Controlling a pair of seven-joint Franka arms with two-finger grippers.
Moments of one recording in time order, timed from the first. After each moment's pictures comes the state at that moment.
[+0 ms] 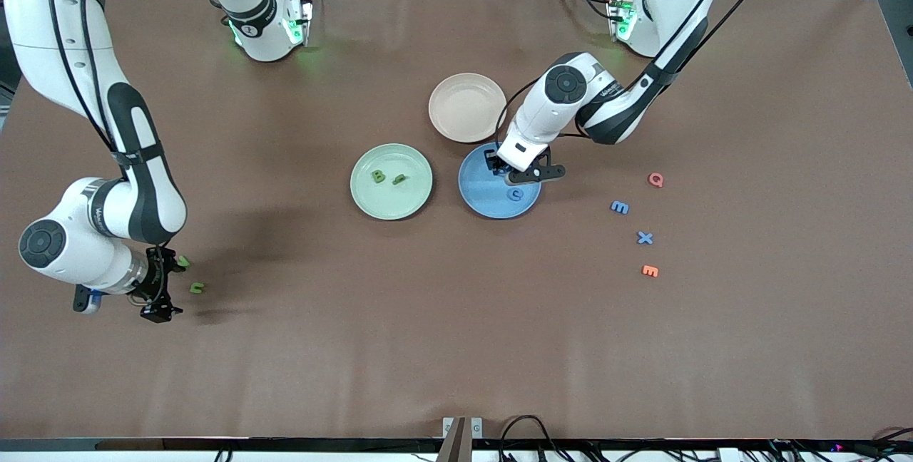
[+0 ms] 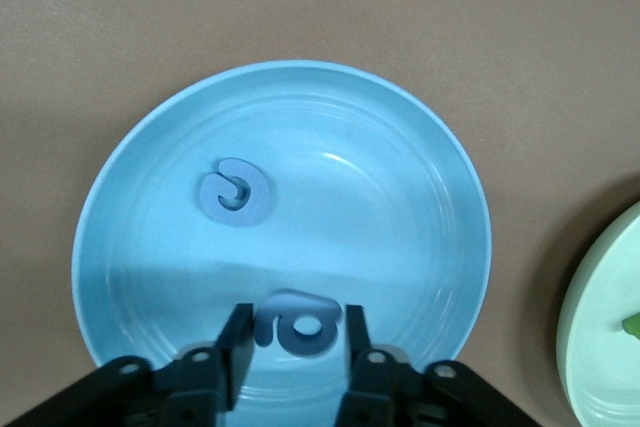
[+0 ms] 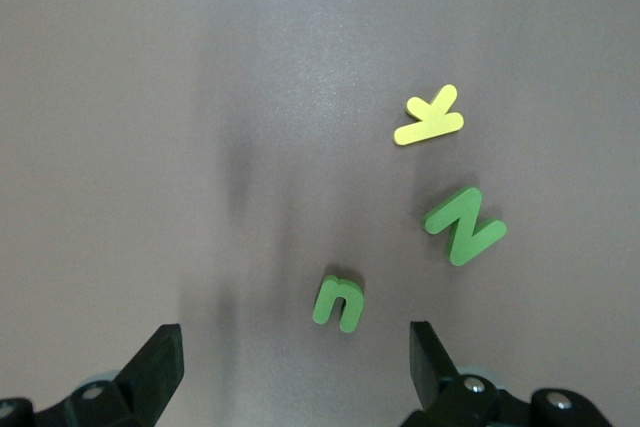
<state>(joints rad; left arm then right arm) -0.12 0.48 -0.63 -2.18 0.21 2.71 -1.06 -0.06 0.71 -0.08 -1.60 0.05 2.36 1.29</state>
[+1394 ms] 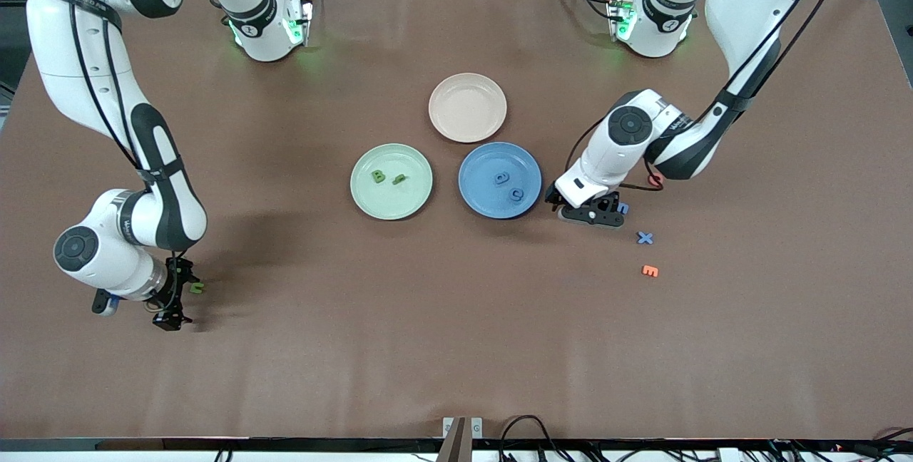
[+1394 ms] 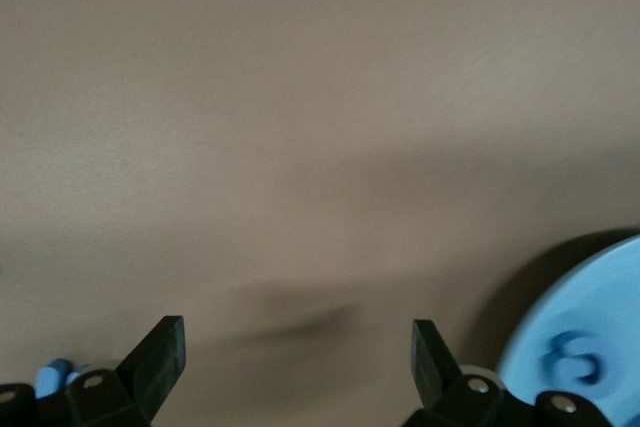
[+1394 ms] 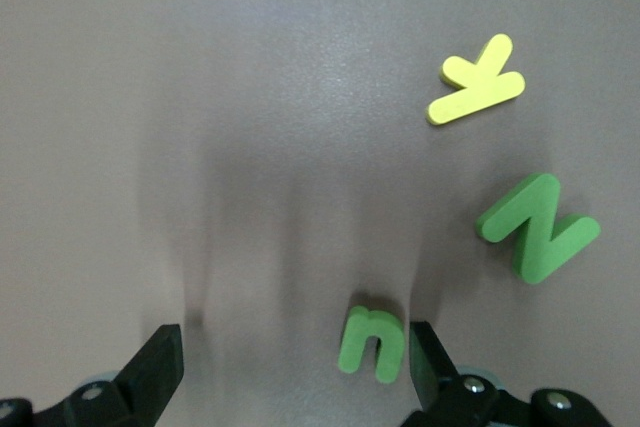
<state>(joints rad) 0.14 0.49 -0.60 -2.16 0.51 2.62 -0.63 -0.04 0.80 -0.09 -1.60 0.06 2.51 1.39</state>
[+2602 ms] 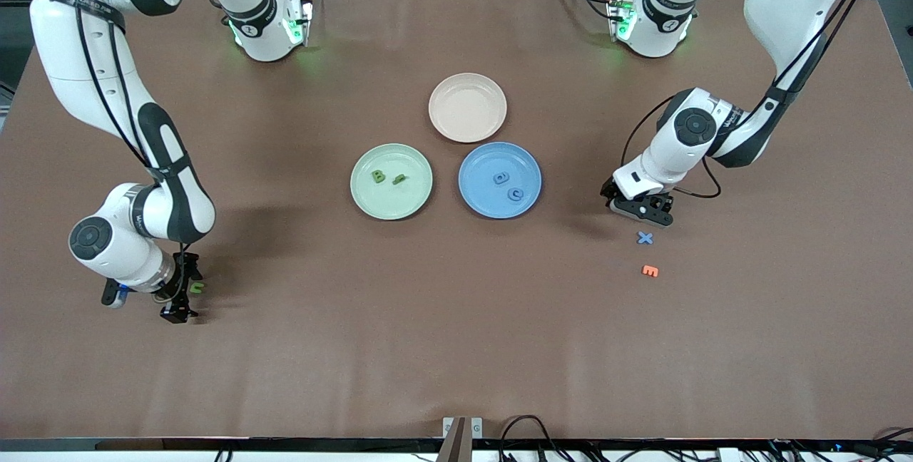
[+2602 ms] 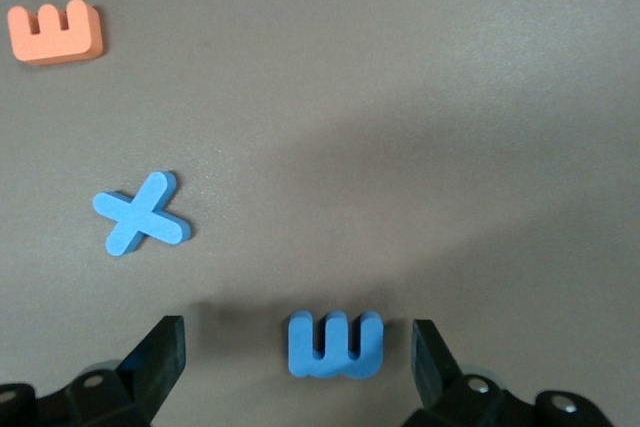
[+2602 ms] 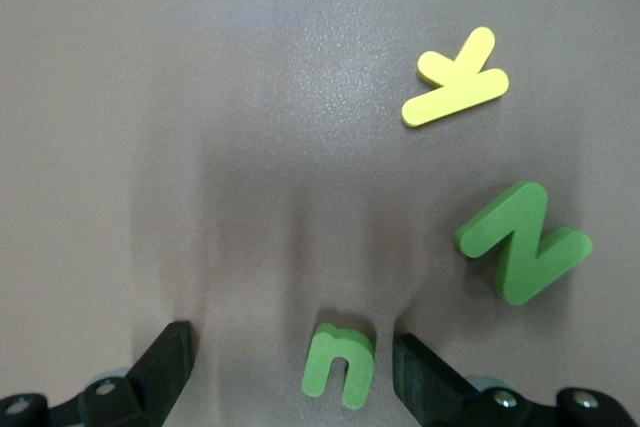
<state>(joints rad) 0.25 0.43 -0.45 -2.36 0.53 2.81 -0.25 -0.04 0.78 -0.09 -1.68 0.06 2.60 1.37</state>
